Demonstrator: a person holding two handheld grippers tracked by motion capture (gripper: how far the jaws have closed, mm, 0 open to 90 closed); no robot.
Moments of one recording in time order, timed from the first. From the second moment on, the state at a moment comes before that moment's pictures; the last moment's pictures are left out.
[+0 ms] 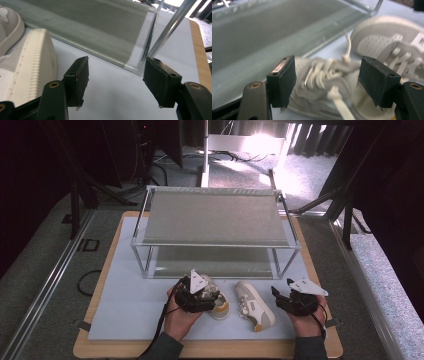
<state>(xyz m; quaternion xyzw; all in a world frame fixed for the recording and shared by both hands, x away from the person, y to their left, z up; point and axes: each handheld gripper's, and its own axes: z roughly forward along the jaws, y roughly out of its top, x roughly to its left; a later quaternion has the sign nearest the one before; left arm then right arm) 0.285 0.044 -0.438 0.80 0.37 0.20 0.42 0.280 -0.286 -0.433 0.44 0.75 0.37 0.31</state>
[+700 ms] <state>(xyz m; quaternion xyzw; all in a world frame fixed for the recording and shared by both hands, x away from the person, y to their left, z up) 0.278 0.079 -0.451 0.81 0.40 0.17 0.40 0.261 -0.262 -0.423 0.40 0.77 0.41 0.30</state>
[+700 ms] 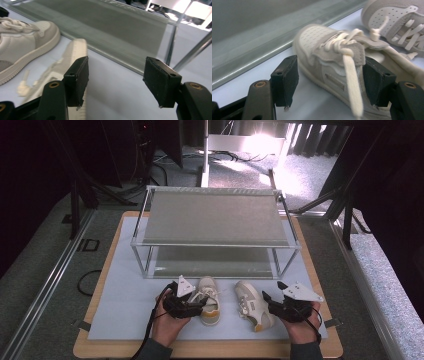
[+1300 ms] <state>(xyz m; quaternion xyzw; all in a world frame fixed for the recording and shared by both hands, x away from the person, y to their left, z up) 0.268 0.088 -0.442 0.80 0.39 0.18 0.42 0.229 -0.239 -0.424 0.34 0.79 0.43 0.27</state>
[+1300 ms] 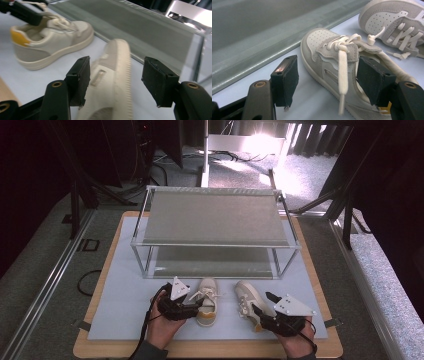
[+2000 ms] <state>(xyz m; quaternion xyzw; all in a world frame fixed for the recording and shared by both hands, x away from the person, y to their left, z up) 0.265 0.087 -0.446 0.81 0.38 0.17 0.42 0.224 -0.217 -0.440 0.28 0.83 0.40 0.25</state>
